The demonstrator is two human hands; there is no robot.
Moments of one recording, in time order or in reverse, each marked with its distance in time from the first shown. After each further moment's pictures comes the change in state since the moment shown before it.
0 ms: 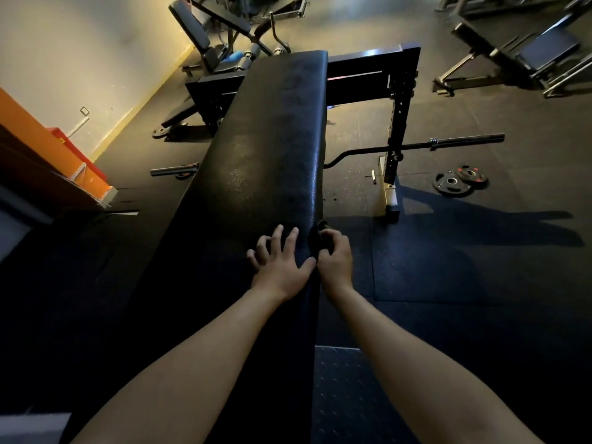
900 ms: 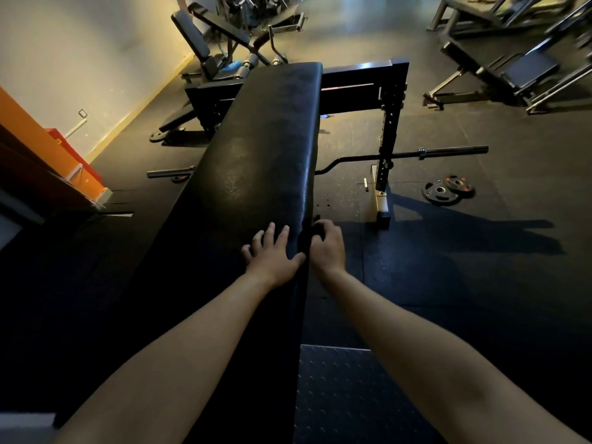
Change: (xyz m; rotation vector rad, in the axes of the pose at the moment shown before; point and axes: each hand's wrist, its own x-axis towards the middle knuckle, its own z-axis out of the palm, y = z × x) left_hand -0.009 0.009 -0.011 0.061 -0.073 -0.042; right_hand -0.008 -0.033 -0.021 -0.114 -0.050 0.017
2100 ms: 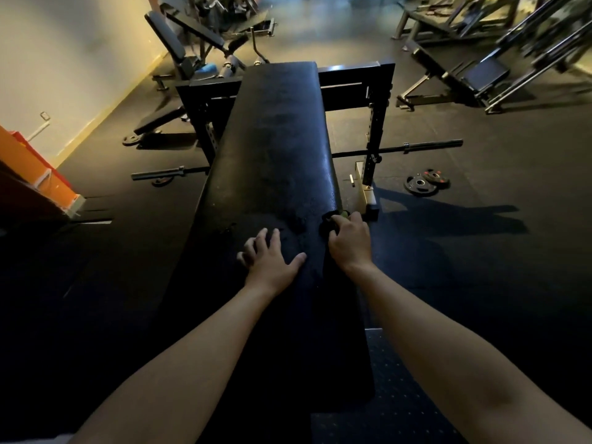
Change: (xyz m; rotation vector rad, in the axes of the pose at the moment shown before) left_hand -0.053 -0.119 0.003 -0.133 0.127 0.062; right_hand -0.063 -0.021 0.049 -0.692 0.154 -0.177
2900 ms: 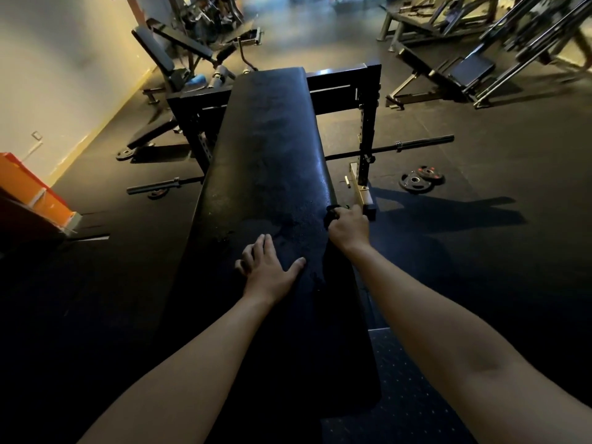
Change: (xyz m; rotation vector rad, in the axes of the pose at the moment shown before) left_hand 0.001 -0.006 0.005 -0.020 0.040 0.022; right_hand 0.030 -0.001 -0.005 -0.010 -0.083 0.148
